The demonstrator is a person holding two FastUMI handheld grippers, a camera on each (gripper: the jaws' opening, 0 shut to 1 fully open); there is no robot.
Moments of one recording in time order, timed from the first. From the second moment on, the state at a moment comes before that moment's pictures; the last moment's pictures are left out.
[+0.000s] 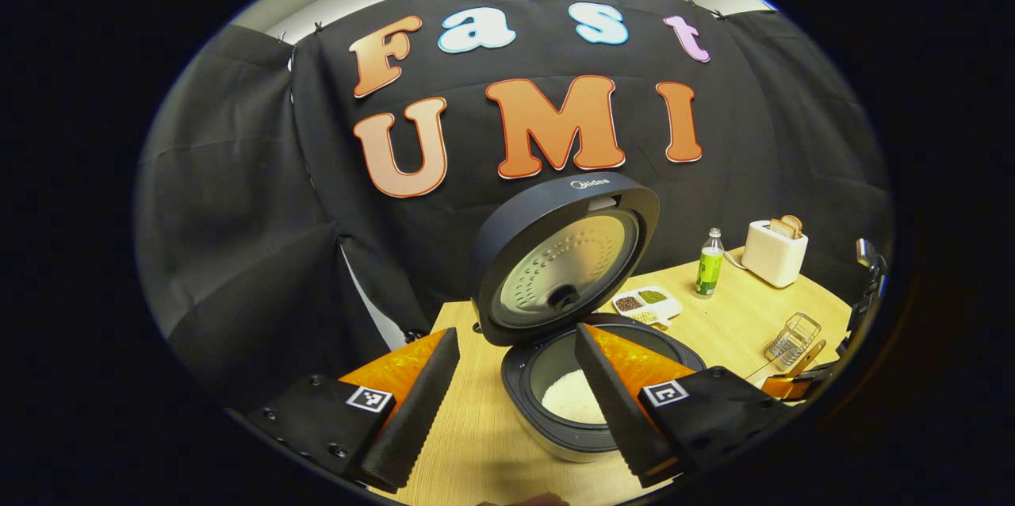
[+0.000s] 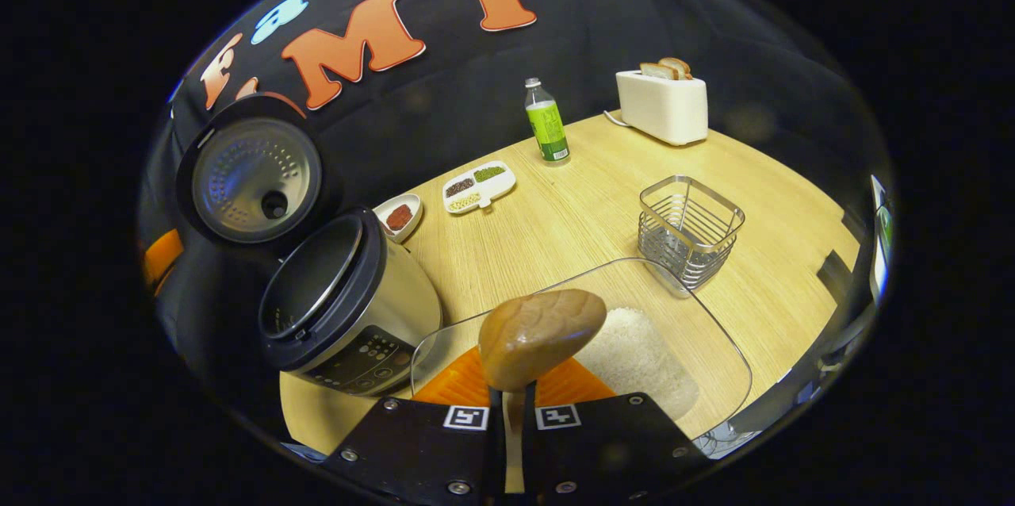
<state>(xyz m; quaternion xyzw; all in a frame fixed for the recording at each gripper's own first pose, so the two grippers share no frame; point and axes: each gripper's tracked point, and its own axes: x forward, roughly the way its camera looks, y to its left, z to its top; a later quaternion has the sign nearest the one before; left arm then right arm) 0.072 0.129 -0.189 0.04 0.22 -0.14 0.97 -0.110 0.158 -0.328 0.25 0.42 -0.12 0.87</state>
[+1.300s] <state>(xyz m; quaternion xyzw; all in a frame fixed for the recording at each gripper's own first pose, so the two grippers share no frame) 0.057 0.109 -0.167 0.04 0.22 -0.08 0.97 -0.107 0.123 -0.322 0.55 0.41 -0.01 0.73</state>
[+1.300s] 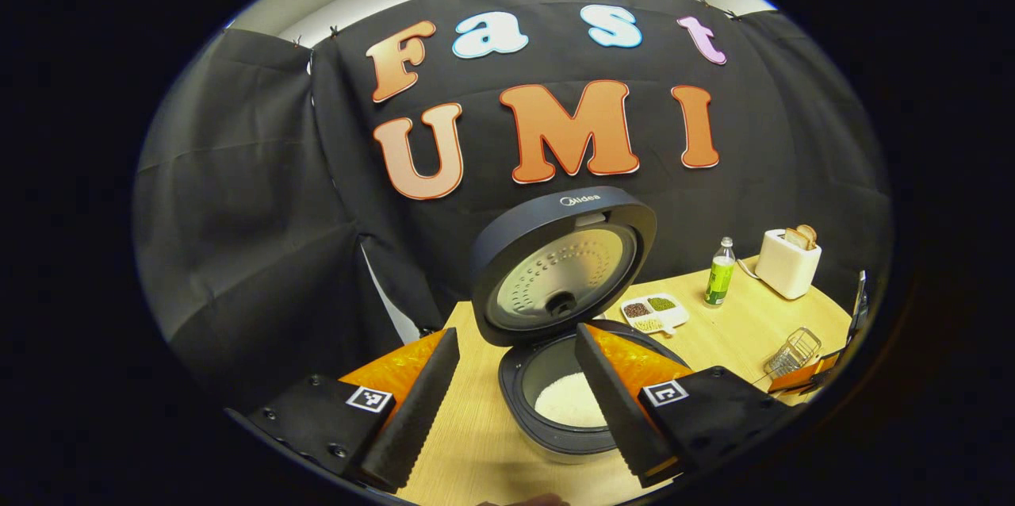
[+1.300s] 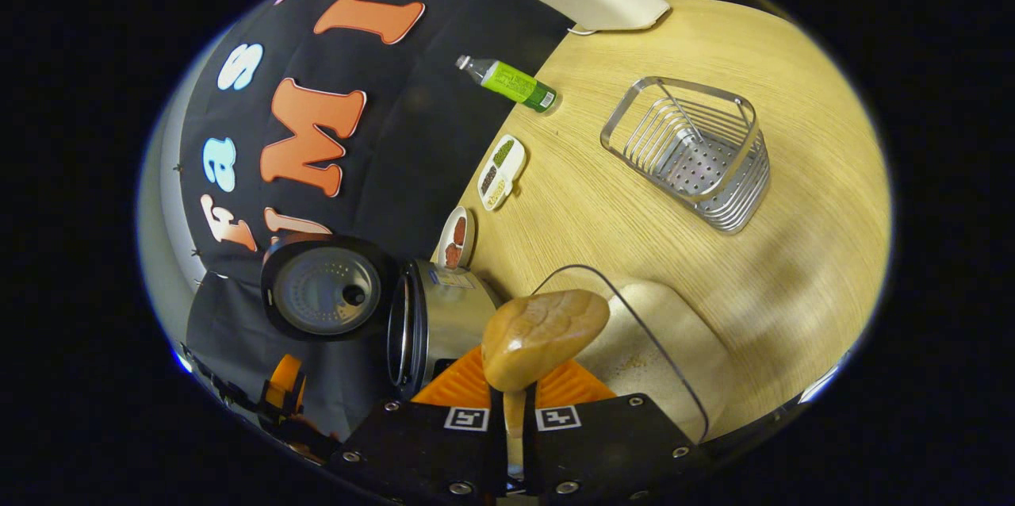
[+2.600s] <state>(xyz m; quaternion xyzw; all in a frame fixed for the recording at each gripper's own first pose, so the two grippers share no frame) 0.009 0.146 -0.140 0.03 0.19 0.09 0.98 0.025 0.148 -0.202 0.74 0.34 0.14 0.57</state>
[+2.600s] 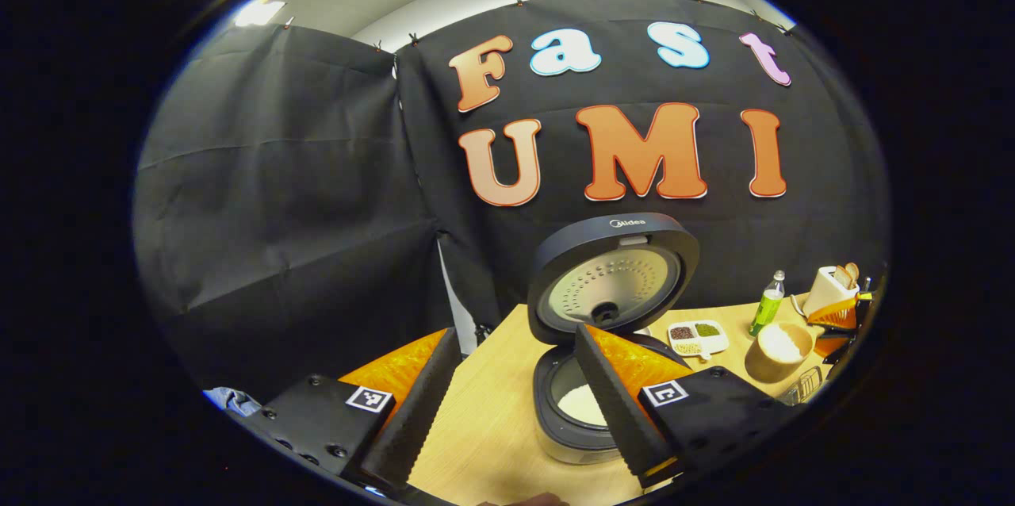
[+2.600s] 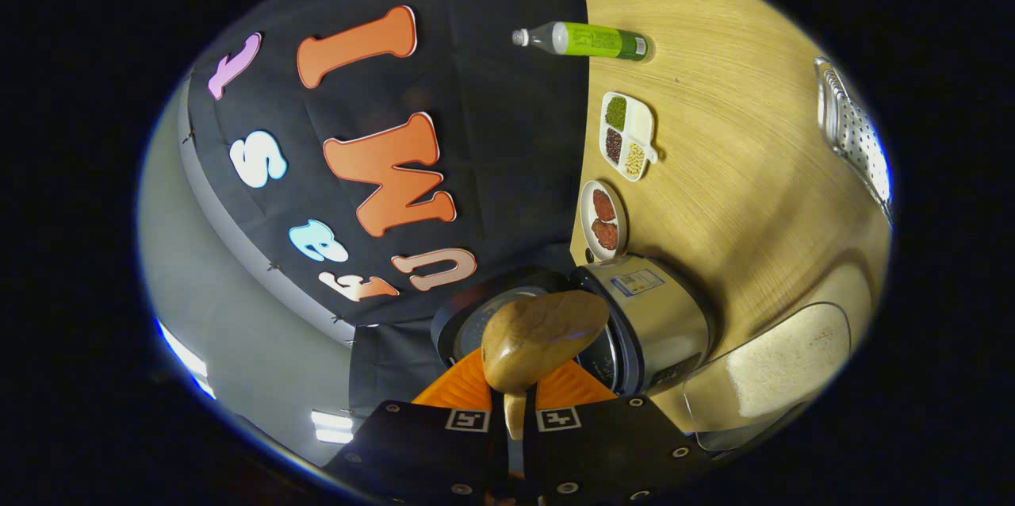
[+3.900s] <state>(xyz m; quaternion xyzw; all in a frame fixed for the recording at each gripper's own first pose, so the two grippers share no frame) -0.064 0.235 -0.142 0.07 0.20 0.20 0.96 0.116 0.256 -0.185 0.38 0.35 0.17 0.84</state>
